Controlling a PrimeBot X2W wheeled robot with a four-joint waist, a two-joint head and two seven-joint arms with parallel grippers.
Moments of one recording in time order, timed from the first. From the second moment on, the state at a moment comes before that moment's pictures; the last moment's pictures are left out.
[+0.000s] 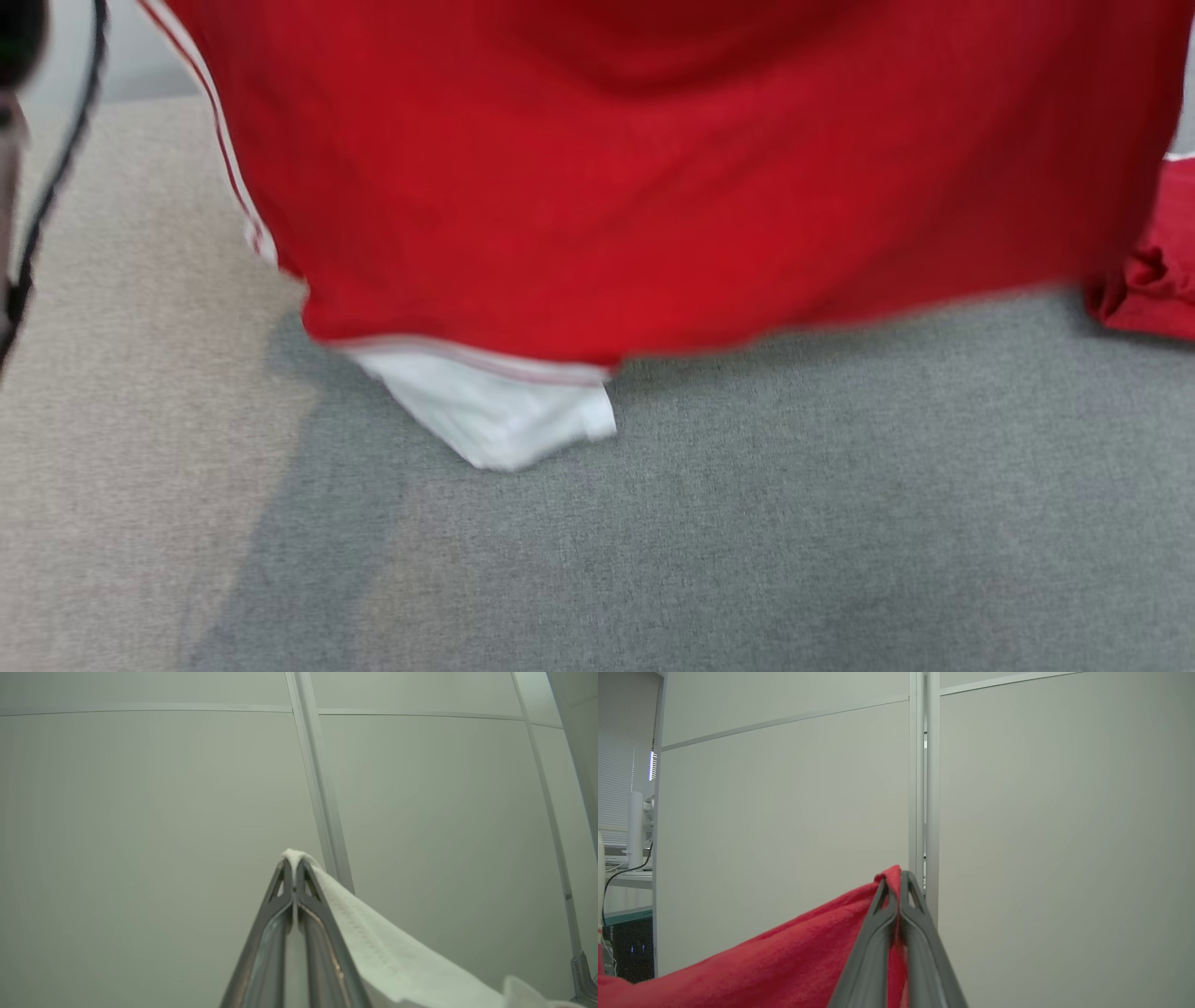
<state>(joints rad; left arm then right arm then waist) -1.18 0.40 -0.34 0.21 -0.52 0.00 -0.01 -1.04 -0.35 0.16 0.17 0.56 0.13 0.00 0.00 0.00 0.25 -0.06</state>
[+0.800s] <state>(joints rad) -1.46 0.19 -0.37 1.11 -0.56 -0.09 -0.16 -1.45 -0.10 0.42 1.07 0.72 0.13 -0.24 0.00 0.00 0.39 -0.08</state>
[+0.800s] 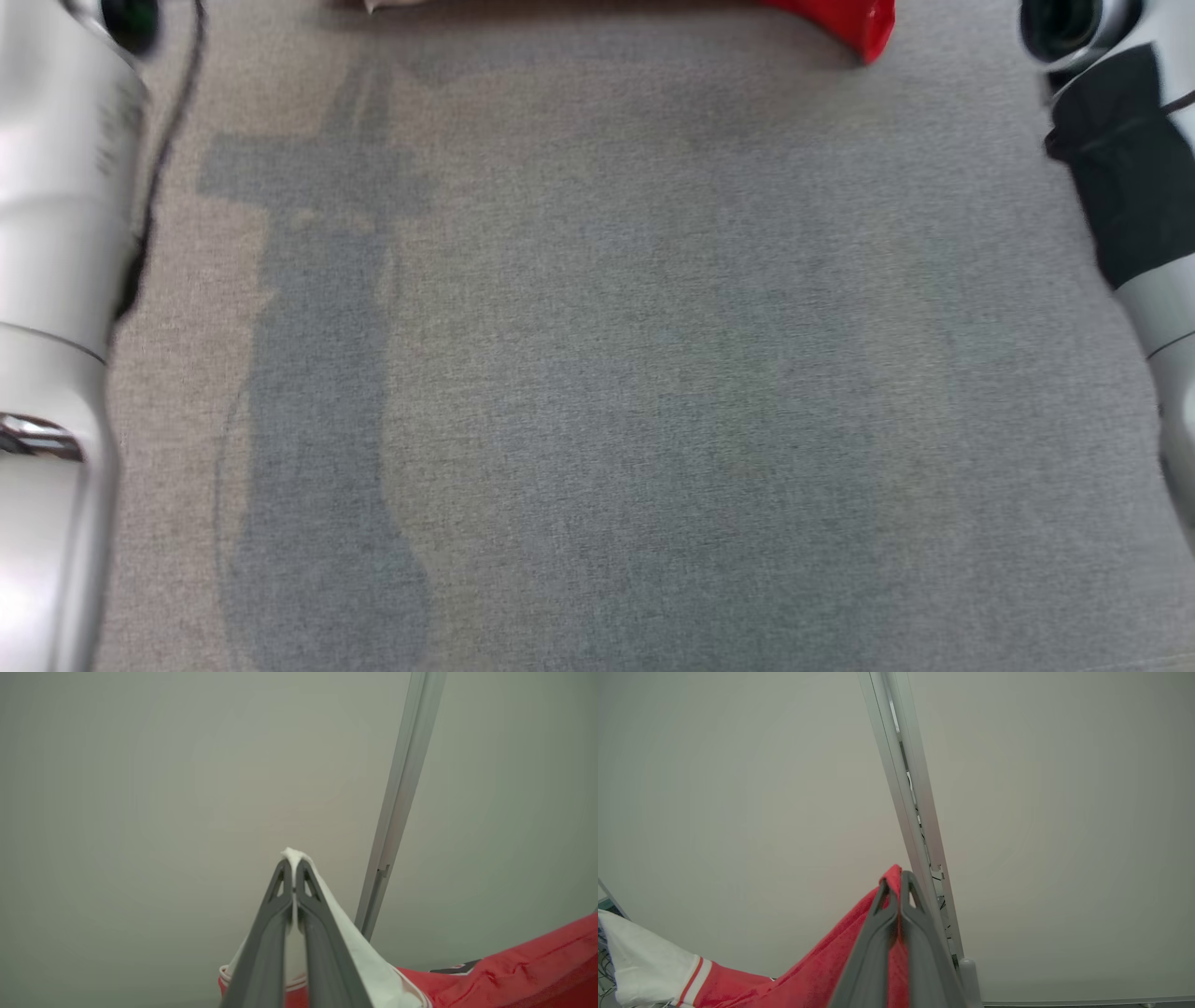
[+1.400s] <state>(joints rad) -0.99 0.14 -0.29 1.08 -0.69 -0.13 -0.26 -0.95 -0.14 0.65 0.93 0.97 0.13 -0.26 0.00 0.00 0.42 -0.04</state>
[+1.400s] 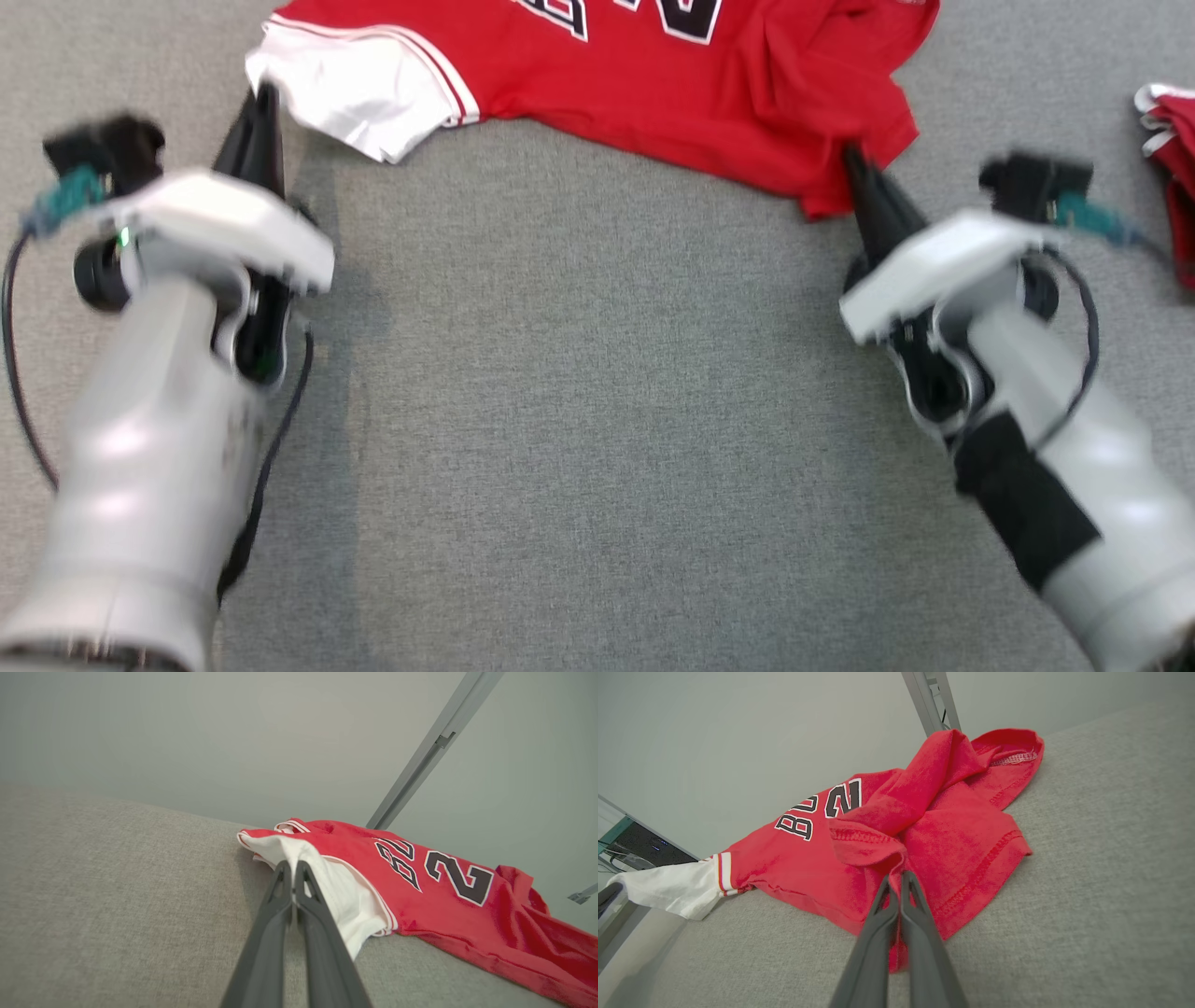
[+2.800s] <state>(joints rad) 0.59 0.20 -0.08 -0.50 -0.42 0.14 0.06 0.42 -0.28 0.13 0.10 0.72 0.13 -0.15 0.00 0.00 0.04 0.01</state>
